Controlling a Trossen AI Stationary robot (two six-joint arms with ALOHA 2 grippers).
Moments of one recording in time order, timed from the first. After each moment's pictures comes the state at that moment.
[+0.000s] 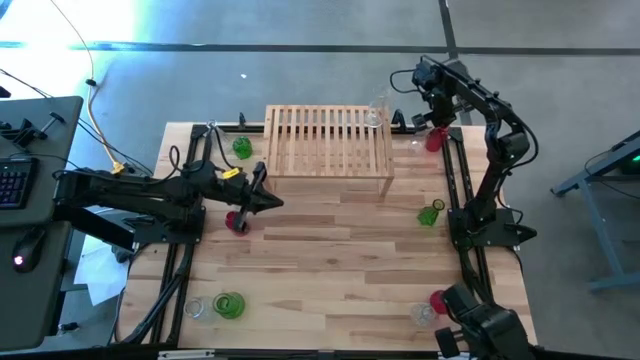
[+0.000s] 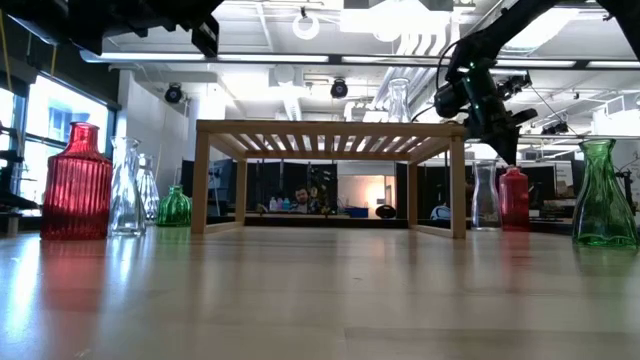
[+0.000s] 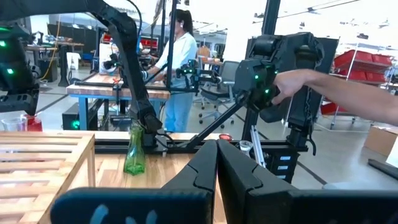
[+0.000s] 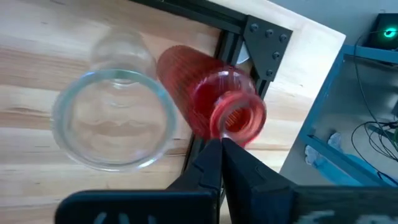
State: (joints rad) left arm 0.10 0.90 0.42 0.60 0.33 -0.13; right arm -1.13 1.82 1.61 -1.49 0.28 0.20
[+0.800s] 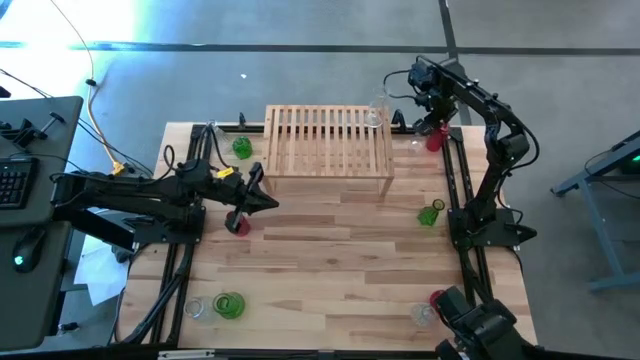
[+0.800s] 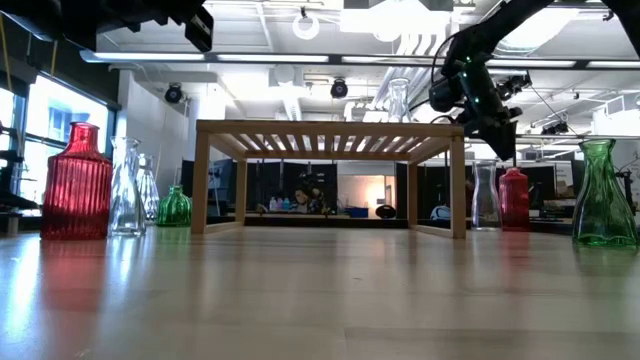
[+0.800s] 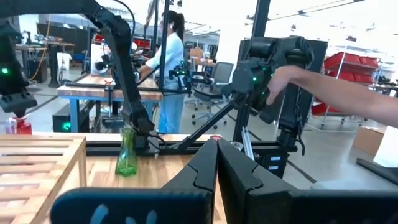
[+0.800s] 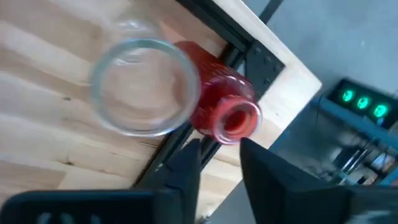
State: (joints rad) left arm 0.11 0.84 0.42 0.54 0.36 -0.14; right arm -1.08 1.81 1.62 -1.49 0.34 -0.11
